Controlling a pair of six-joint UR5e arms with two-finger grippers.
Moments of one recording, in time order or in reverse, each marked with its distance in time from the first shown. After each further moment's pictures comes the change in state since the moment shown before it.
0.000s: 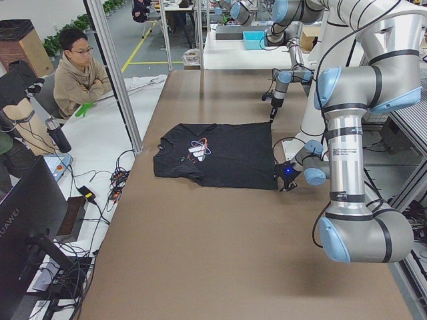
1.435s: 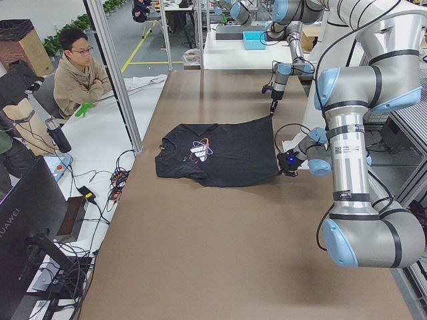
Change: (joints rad) left arm 0.003 0.092 -0.207 -0.001 -0.019 -0.009; right arm 0.018 -0.086 0.119 -0.001 0.028 -0.007
